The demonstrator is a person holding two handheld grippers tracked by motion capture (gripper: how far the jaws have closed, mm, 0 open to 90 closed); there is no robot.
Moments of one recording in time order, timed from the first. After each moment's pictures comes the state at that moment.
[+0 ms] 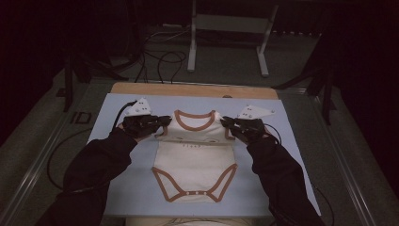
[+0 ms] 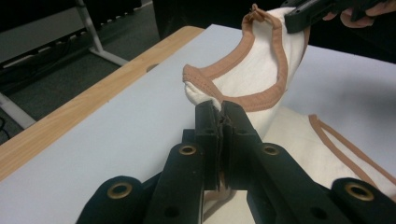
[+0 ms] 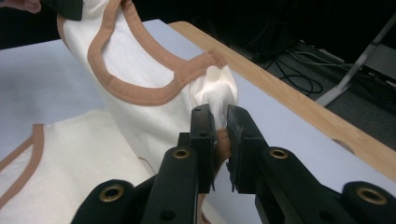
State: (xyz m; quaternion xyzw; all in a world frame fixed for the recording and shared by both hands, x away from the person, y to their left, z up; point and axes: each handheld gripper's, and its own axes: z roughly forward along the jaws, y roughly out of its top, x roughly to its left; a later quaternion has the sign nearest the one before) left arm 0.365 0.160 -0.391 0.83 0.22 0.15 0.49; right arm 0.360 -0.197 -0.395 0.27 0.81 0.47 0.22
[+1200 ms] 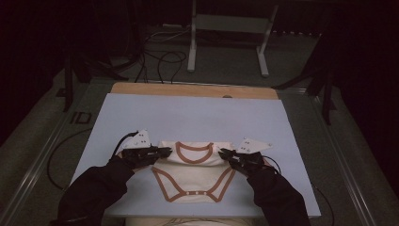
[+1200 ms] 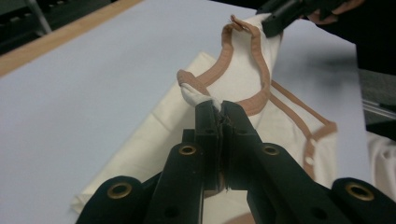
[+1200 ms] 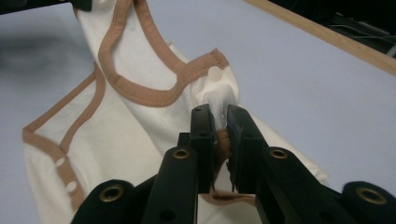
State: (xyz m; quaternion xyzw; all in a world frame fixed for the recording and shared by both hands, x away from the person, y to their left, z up) left arm 0.305 0.163 -0.445 0.85 0.19 0.08 0.49; right arm 0.292 -0.199 -0.451 0.27 0.83 0.46 0.17
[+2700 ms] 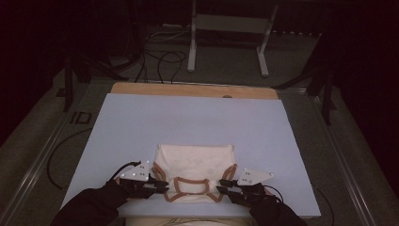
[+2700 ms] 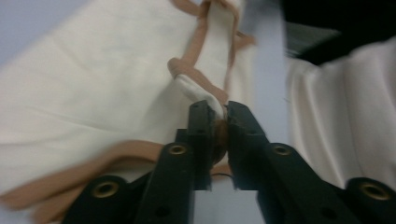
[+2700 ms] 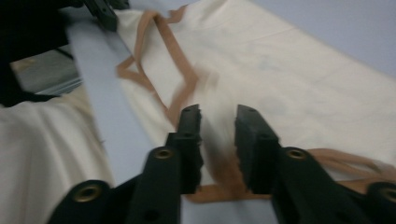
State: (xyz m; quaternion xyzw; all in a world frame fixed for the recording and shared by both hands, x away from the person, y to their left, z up) left arm 0.253 0.171 -0.497 0.89 0.10 -0.02 0.45; right arm 0.224 -0.204 -0.491 0.25 0.84 0.46 0.08
